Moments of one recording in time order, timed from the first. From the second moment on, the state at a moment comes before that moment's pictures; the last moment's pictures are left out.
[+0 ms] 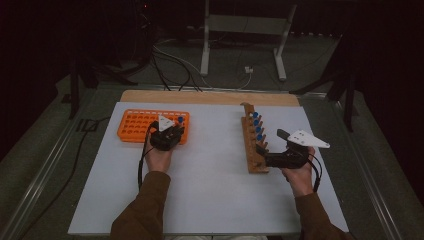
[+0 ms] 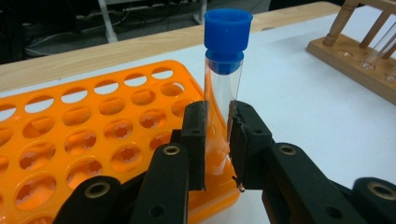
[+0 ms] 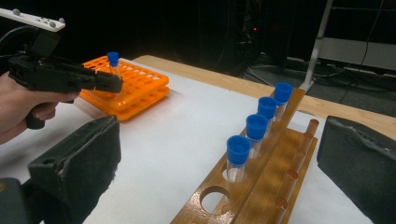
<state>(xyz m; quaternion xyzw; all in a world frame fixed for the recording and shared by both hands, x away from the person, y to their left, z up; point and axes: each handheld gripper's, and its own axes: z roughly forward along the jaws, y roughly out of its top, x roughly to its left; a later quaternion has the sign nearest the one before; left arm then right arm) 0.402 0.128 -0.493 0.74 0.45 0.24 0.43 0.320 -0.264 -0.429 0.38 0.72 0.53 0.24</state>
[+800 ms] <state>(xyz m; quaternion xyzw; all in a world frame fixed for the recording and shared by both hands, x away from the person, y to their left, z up) 0.390 0.138 -0.493 0.72 0.47 0.21 0.46 0.324 -0.266 -0.435 0.39 0.72 0.53 0.23</state>
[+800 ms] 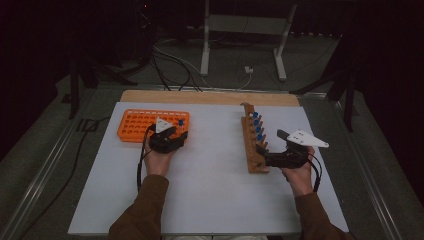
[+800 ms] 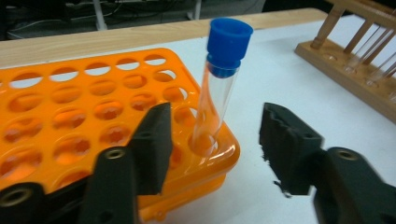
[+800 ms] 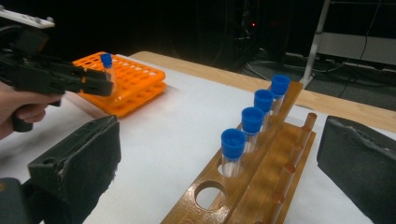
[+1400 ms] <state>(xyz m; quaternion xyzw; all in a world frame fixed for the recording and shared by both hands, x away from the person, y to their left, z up) 0.328 0.185 -0.457 0.69 0.47 0.24 0.50 0.331 -0.260 -0.446 0.39 0.74 0.51 0.22</state>
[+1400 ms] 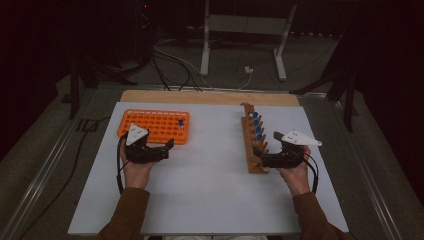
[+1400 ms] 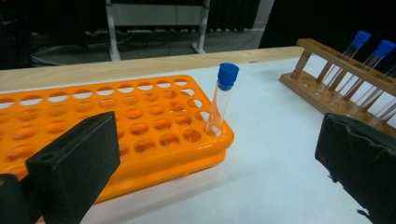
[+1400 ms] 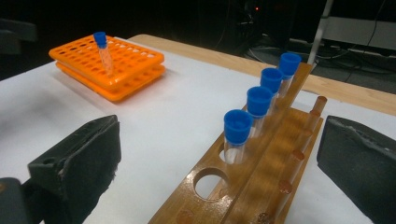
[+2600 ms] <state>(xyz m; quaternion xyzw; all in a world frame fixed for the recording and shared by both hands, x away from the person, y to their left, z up) 0.306 0.196 -0.469 0.69 0.47 0.25 0.50 0.355 -0.241 -0.465 0.41 0.76 0.43 0.26</state>
